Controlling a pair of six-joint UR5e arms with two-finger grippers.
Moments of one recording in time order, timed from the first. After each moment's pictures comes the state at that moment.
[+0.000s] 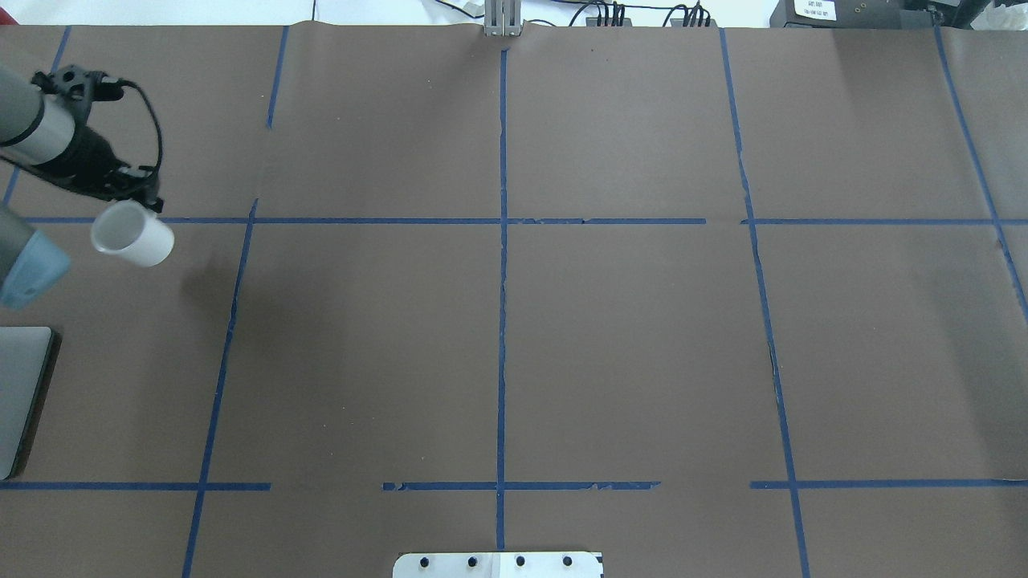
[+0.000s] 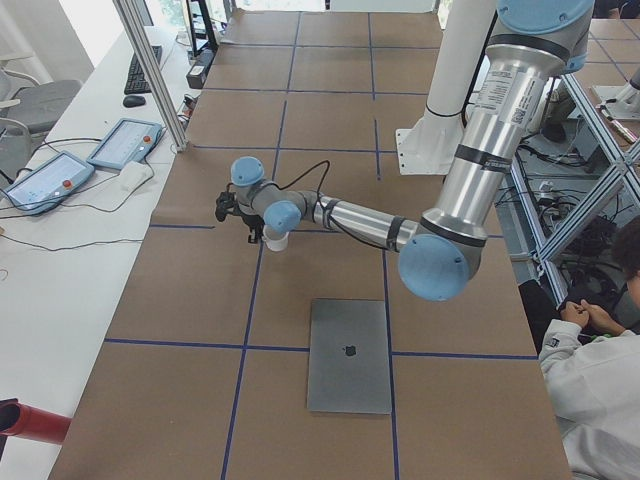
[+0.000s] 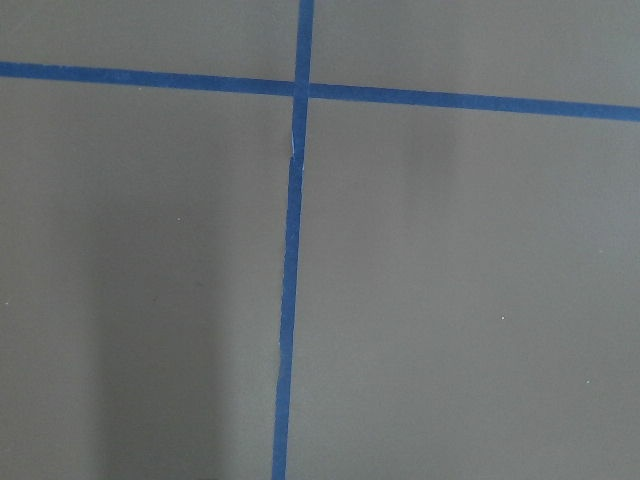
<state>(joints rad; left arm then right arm) -1.06 -1.77 -1.53 -2.01 -2.25 -0.69 1.54 -1.71 1.75 -1.64 2.28 -0.05</state>
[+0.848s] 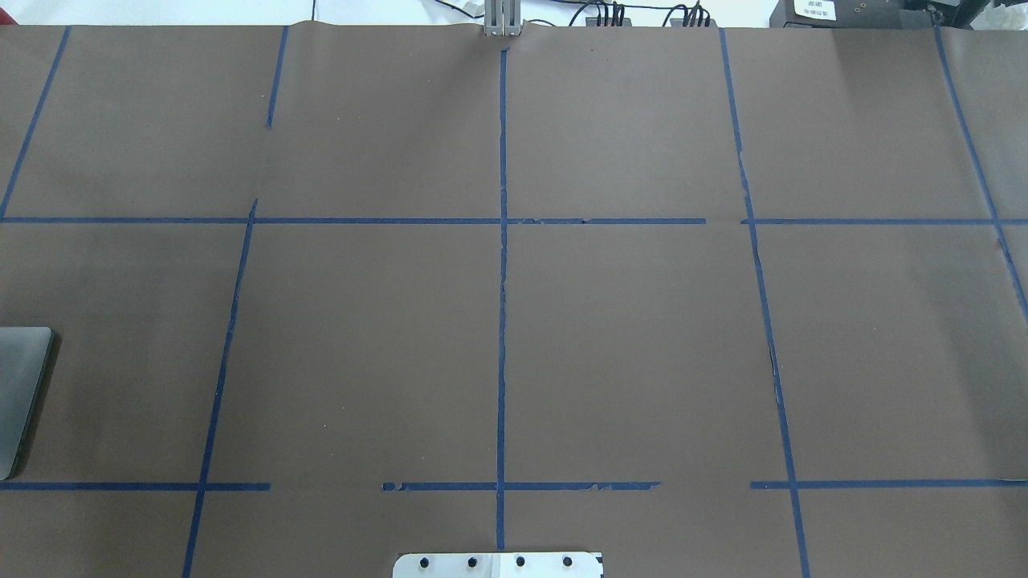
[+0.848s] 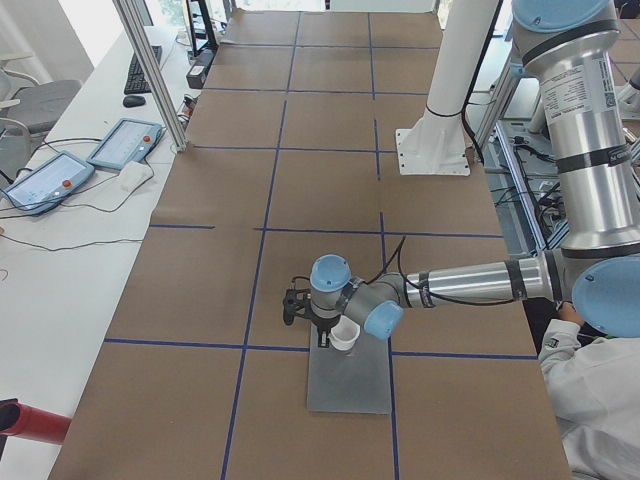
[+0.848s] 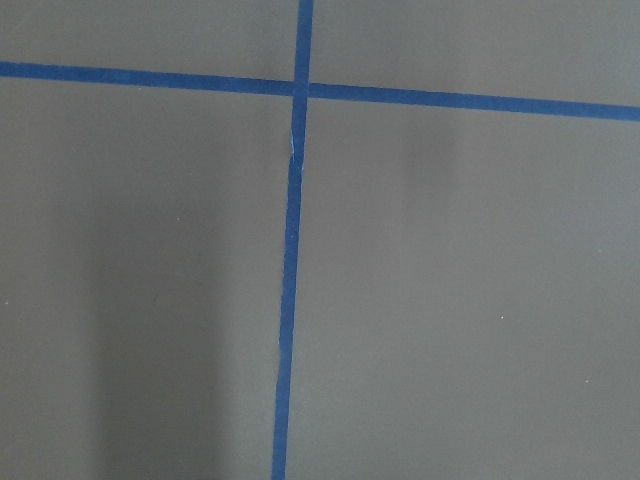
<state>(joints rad) -1.16 -1.29 -1.56 -2.30 -2.21 -0.57 1.54 -1.71 1.75 -1.64 2.28 -0.05</state>
